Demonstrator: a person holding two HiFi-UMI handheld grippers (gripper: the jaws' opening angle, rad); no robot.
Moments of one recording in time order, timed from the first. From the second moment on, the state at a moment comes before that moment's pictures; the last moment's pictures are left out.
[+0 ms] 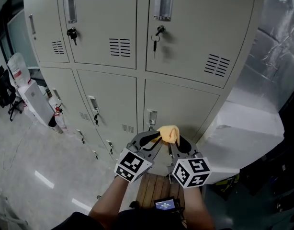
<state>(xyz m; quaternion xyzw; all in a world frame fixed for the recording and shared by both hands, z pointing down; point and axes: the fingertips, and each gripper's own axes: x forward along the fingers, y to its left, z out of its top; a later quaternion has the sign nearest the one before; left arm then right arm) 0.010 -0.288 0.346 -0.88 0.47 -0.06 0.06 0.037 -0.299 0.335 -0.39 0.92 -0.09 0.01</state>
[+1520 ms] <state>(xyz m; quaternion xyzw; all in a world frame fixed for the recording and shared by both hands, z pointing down) -0.078 -0.363 0.227 -0.84 0.55 -0.02 0.07 -0.053 -0.369 0.209 -0.45 0.89 0.04 0.03</state>
